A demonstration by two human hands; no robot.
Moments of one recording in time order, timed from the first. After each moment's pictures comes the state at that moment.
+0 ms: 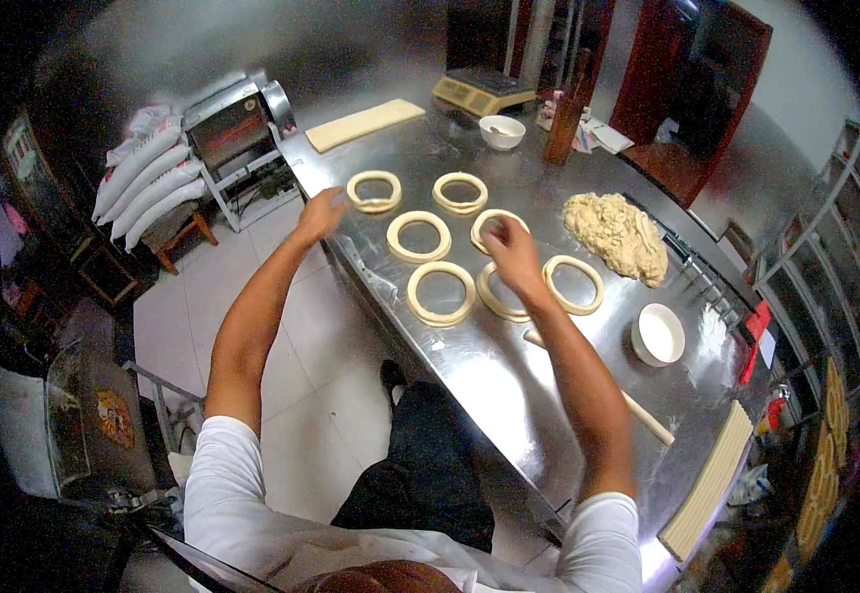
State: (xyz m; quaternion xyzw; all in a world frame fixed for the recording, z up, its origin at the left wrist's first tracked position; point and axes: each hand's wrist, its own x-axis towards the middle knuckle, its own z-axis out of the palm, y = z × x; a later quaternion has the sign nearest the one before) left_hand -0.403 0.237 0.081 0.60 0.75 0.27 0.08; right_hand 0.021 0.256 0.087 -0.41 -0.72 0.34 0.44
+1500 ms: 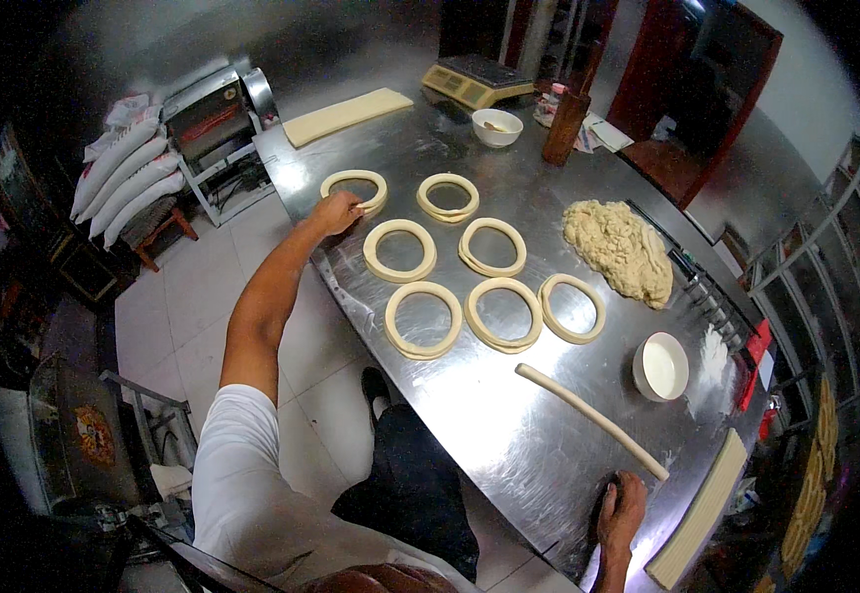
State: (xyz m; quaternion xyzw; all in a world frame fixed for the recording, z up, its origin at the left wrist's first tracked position) left_hand -0.401 0.351 0.028 0.71 0.69 0.15 0.05; right_hand 0.305 -0.051 0.022 -0.69 -0.68 0.05 0.24
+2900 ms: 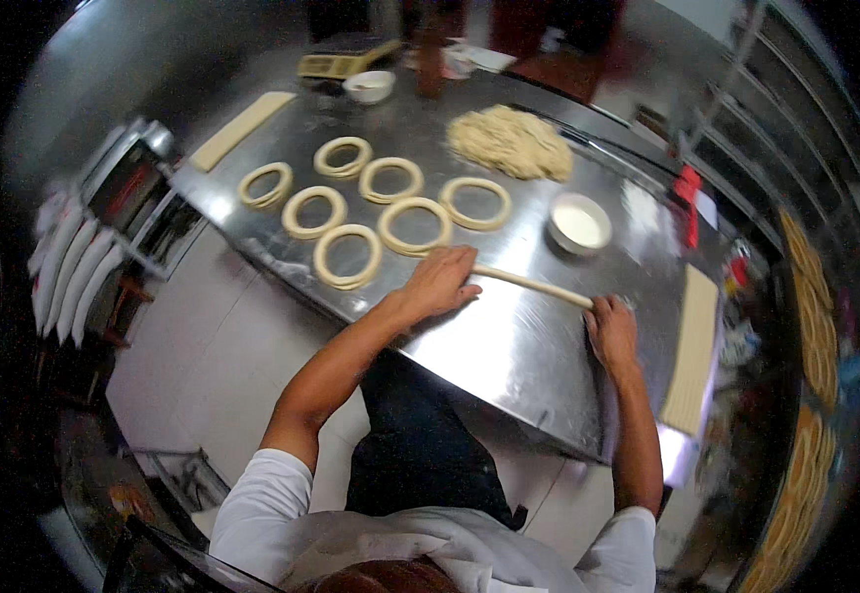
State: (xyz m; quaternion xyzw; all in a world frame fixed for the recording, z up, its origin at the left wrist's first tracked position) left_hand -0.016 0.132 0.043 0.89 0.37 0.24 0.12; right_hand 0.336 0.000 0.042 -0.71 -0.68 -0.07 0.17
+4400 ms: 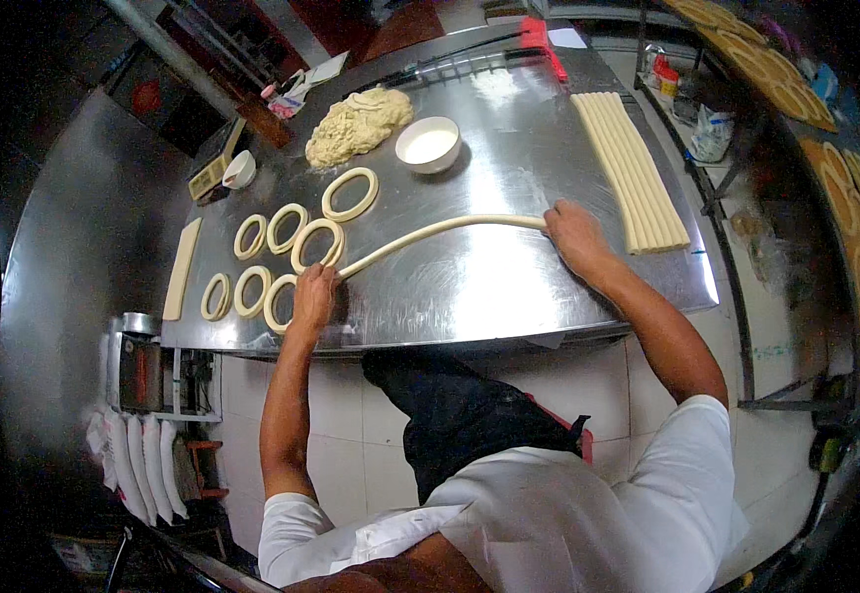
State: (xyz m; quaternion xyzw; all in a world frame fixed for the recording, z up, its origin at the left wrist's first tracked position) left_hand -0.070 0.141 0.036 0.93 0.32 0.15 -0.08; right_hand 0.388 -0.105 0.011 -0.76 -0.62 -0.03 0.21
